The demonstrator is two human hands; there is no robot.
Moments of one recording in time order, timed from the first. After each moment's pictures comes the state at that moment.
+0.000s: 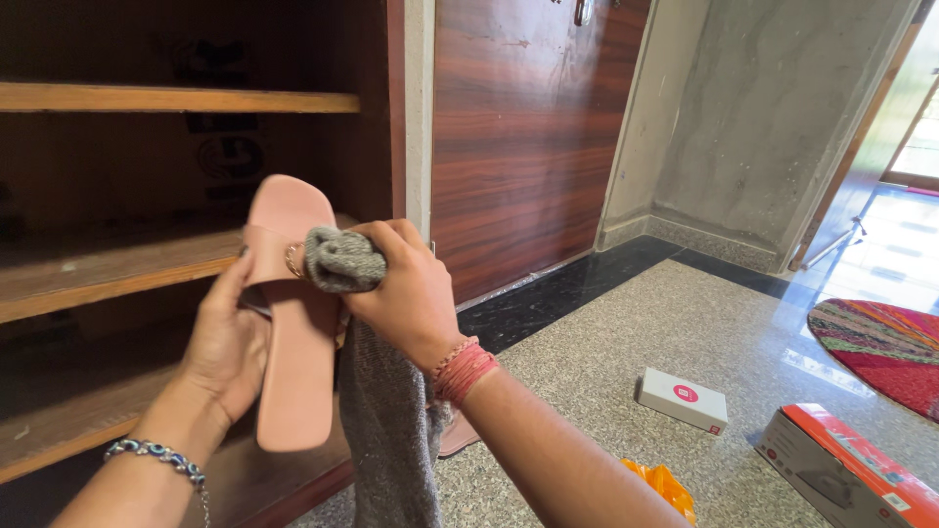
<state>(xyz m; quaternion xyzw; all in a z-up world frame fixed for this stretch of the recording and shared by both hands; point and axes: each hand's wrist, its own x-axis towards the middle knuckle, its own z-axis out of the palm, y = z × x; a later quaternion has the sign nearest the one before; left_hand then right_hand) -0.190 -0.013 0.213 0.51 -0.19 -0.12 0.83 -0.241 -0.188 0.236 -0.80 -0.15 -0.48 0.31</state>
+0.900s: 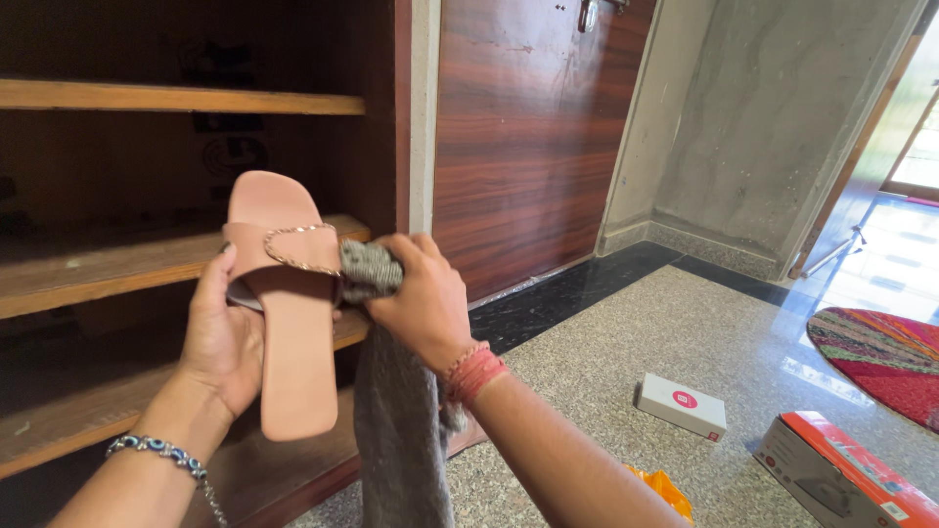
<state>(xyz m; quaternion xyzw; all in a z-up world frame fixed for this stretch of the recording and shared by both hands) -0.194 -0.012 0.218 0.46 -0.19 -0.10 0.86 -0.231 -0.202 0.224 -0.84 -0.10 -0.46 0.28</state>
